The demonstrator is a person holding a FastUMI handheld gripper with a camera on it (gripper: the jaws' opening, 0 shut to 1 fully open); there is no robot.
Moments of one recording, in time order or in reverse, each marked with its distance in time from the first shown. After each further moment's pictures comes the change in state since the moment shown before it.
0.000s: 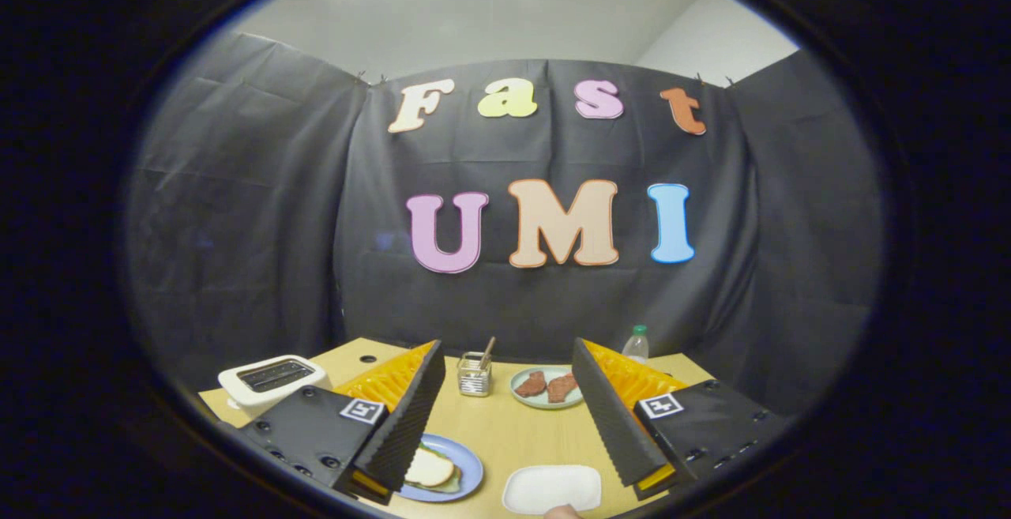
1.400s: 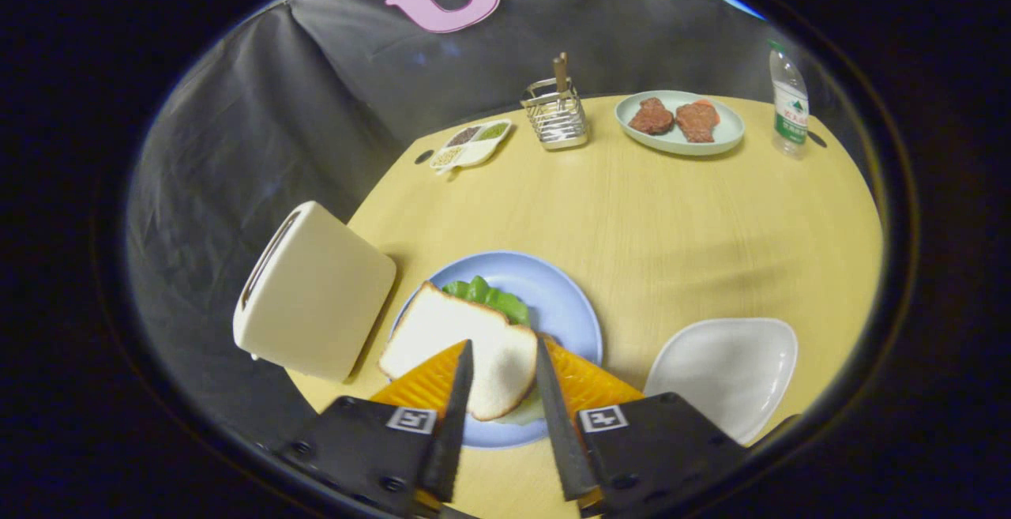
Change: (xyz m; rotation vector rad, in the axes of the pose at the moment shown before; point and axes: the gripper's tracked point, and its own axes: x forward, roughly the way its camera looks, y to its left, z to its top) arm 0.043 0.086 -0.293 0.275 0.971 0.362
